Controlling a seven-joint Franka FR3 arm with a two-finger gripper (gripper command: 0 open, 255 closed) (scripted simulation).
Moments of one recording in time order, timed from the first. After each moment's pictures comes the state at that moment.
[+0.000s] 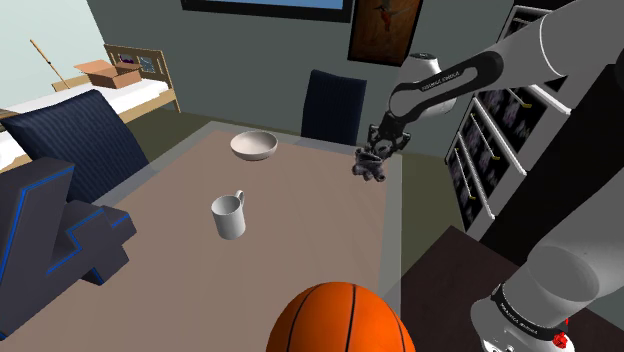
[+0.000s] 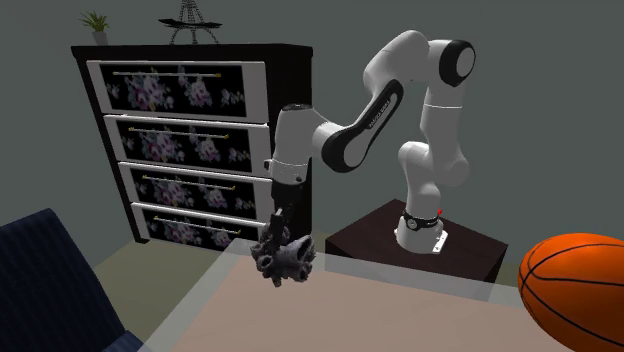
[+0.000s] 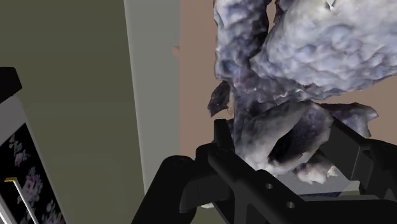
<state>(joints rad) -0.27 -0.02 0.04 -2.27 0.01 2.43 0.69</state>
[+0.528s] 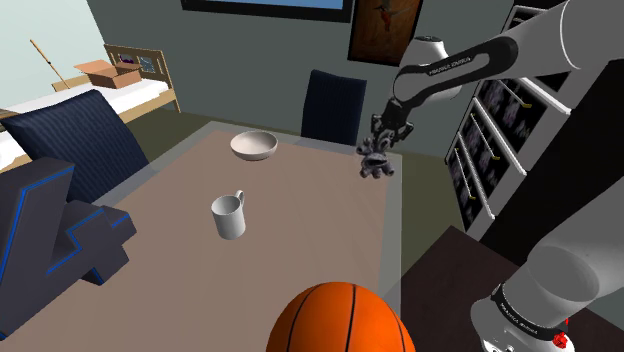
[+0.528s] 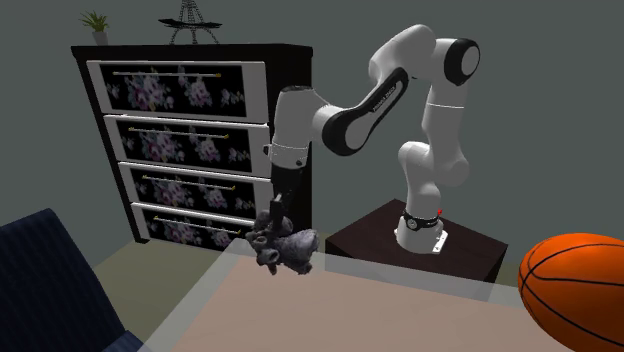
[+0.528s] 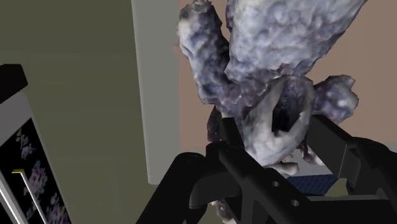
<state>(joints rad) -0.27 -0.08 0.03 -2.23 0.01 2.33 0.69</state>
